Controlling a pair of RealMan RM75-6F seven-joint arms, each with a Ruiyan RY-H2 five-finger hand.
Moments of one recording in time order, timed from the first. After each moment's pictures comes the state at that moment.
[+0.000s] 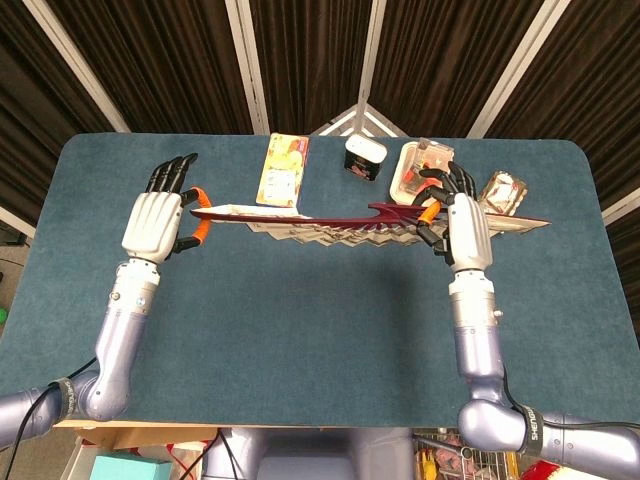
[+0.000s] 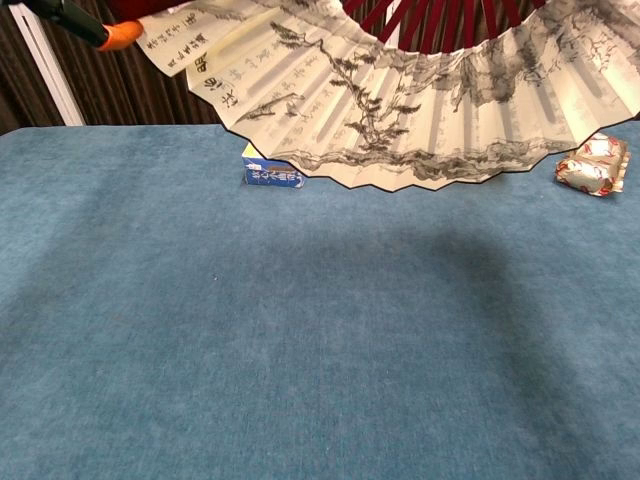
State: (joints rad) left arm -0.73 -1.37 -0.38 -1.72 0.95 1.23 0.40; right arm 0.68 -1.41 0.57 -1.94 -0.78 1.39 -0.22
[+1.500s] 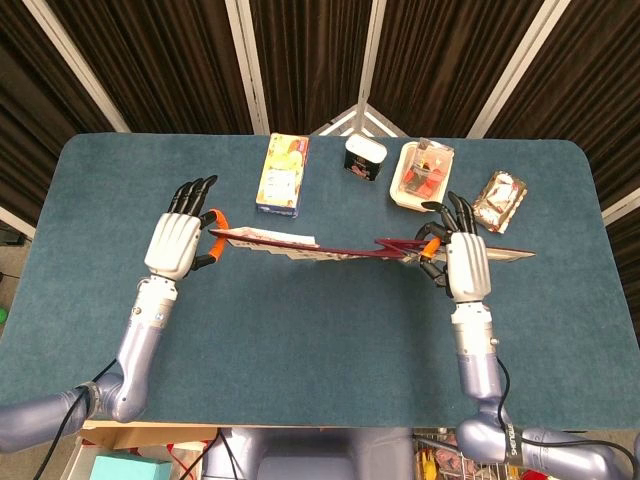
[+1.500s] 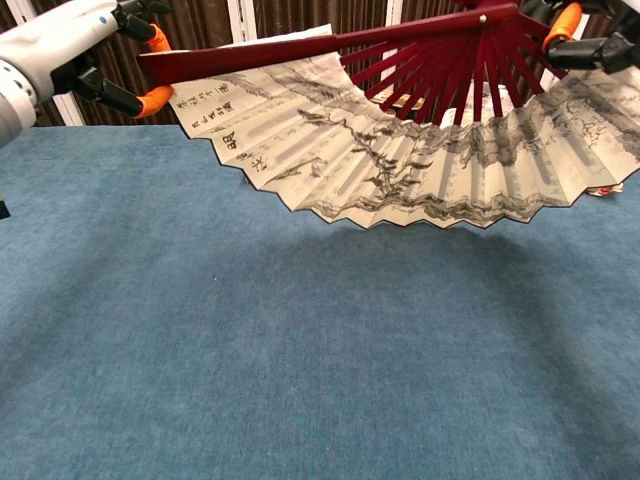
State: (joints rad) left arm -0.71 -1.55 -0.27 -1.48 1.18 1.28 0.22; right arm 0.56 -1.56 0.32 -1.63 -1.19 1.45 -0.01
